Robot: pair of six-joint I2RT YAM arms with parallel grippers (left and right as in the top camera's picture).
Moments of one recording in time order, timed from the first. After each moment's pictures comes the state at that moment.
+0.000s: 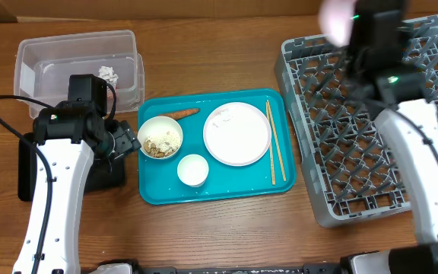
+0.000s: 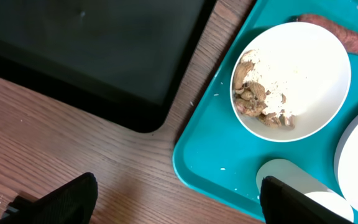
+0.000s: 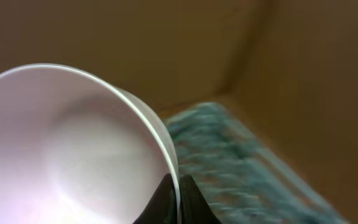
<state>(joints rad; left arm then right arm) 0.03 1.41 1.30 -1.29 -0.09 -0.54 0.11 1.59 1.59 -0.52 0.79 0.14</state>
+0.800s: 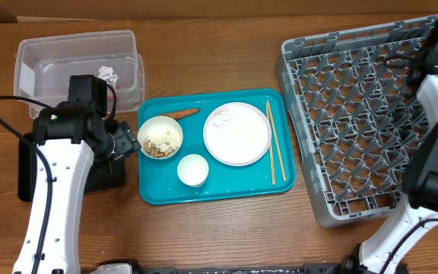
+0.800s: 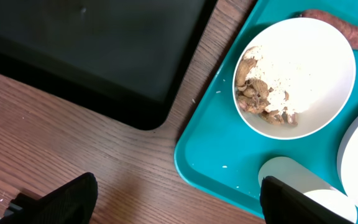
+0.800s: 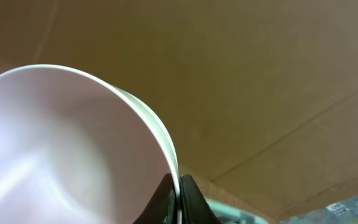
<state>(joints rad) 0.03 1.41 1.30 -1.29 -0.09 -0.54 -0.34 2.11 1.58 -0.13 1.20 0.00</state>
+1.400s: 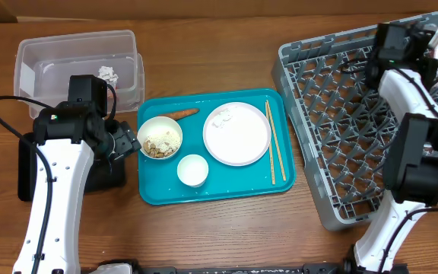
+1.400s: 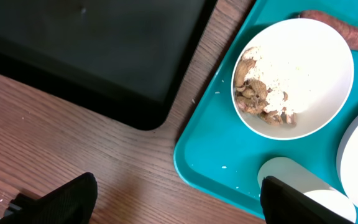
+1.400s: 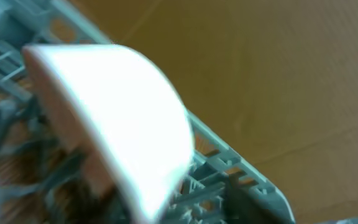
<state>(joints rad) 0.03 1.41 1.30 -1.29 -0.09 -0.54 -0.14 2.14 1.58 -0.32 1.20 0.07</state>
